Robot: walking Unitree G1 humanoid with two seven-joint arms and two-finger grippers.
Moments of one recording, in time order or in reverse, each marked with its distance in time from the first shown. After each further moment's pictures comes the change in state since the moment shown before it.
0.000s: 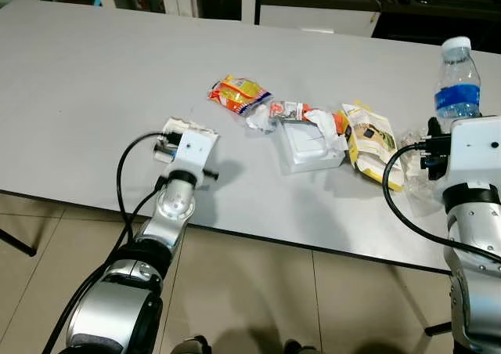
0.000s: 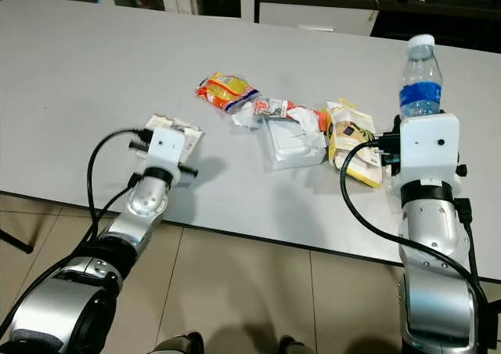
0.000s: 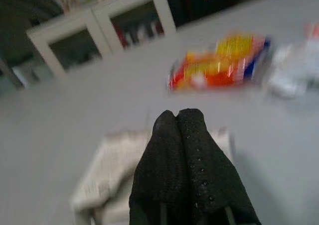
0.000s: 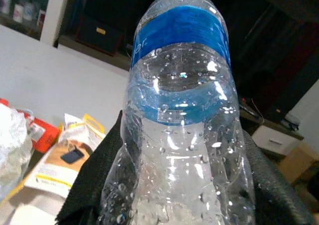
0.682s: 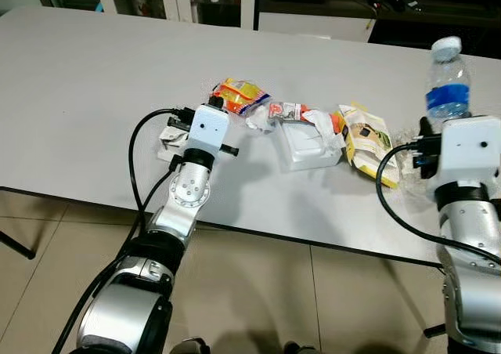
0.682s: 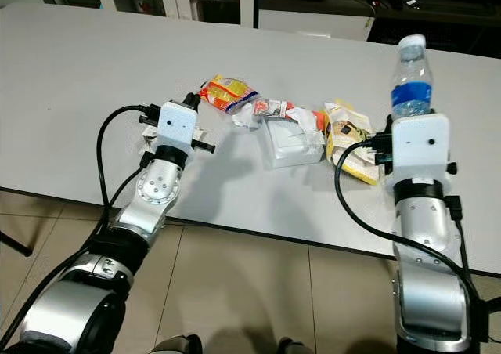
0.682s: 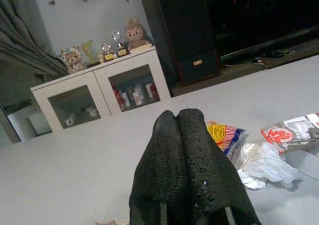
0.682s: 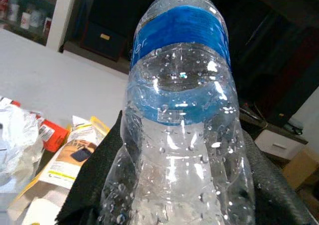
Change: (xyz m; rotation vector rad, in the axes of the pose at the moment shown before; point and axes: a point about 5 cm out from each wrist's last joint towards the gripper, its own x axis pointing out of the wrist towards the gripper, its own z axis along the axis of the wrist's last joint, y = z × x) left arm 0.009 -0.012 0.045 -0.052 -0.199 -0.012; right arm 0.002 0.008 -0.005 0.008 0.002 0.026
